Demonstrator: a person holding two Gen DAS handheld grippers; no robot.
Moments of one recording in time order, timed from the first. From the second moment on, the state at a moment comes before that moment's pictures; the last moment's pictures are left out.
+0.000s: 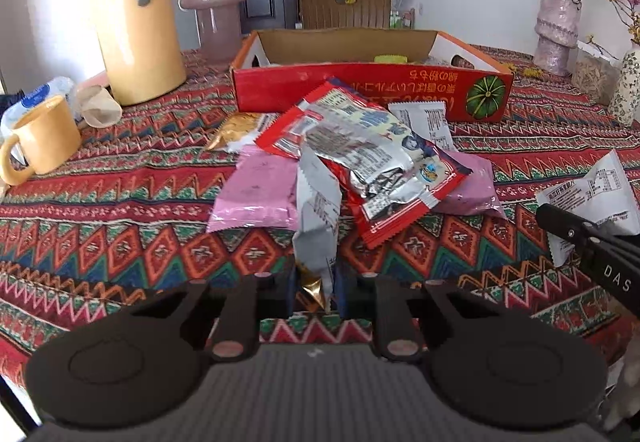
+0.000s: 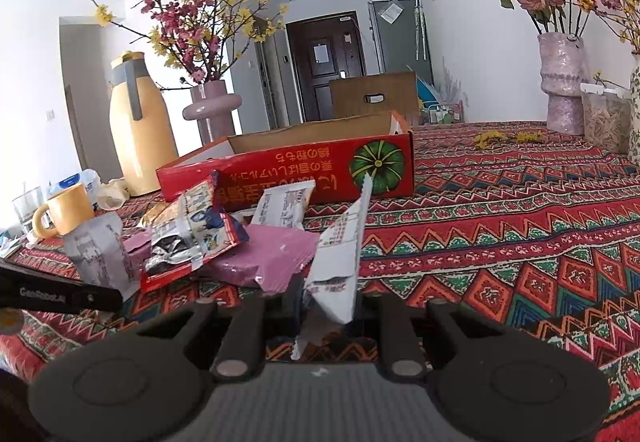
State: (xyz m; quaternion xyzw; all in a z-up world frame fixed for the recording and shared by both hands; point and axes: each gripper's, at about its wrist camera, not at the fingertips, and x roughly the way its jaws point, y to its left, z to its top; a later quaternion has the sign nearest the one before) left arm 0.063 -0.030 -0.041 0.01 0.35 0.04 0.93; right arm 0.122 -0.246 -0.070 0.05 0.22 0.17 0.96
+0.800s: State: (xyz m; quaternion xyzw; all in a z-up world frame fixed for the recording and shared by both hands) left arm 0.059 -0.016 -0.012 0.00 0.28 0.04 0.96; right arm 0.118 -0.232 -0.057 0.03 0.21 0.17 0.96
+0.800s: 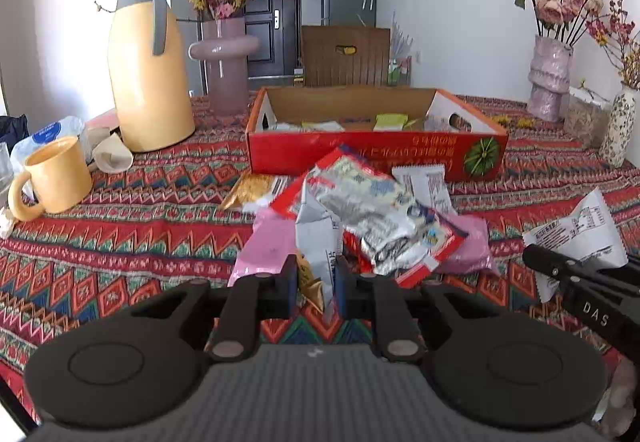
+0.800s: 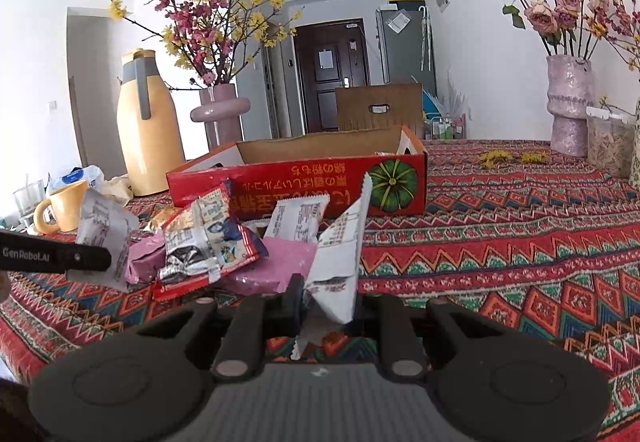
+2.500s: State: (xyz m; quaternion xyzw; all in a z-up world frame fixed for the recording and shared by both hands) left arm 0.269 0.043 0.012 -0.04 0.24 0.08 0.97; right arm 0.339 -0.152 0.005 -0.02 0.19 0.12 0.97
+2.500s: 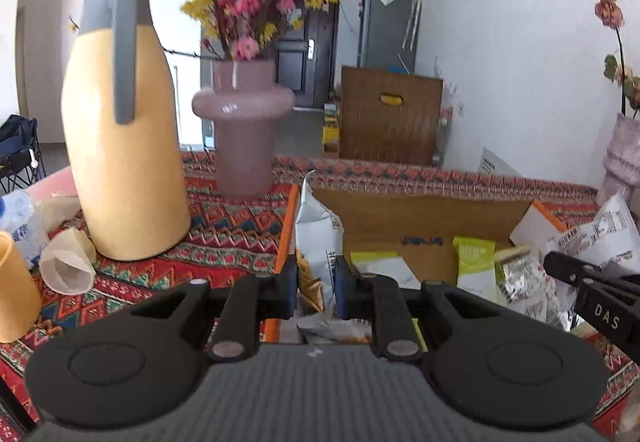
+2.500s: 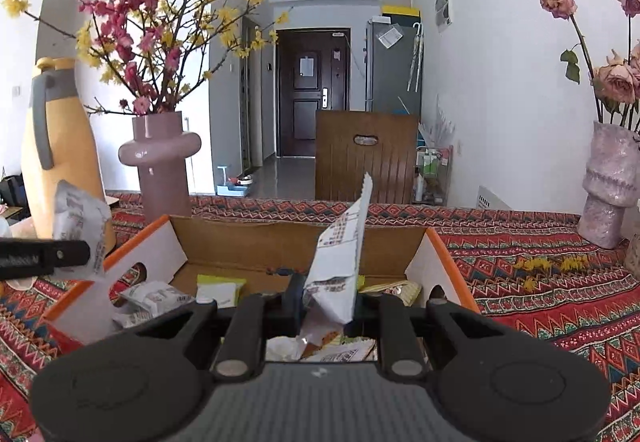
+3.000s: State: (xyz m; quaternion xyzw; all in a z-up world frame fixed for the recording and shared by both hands) left arm 0.250 0.048 0.016 -0.06 0.18 0.11 0.98; right arm 0.341 -0.157 -0.005 -0.01 0.20 0.11 0.97
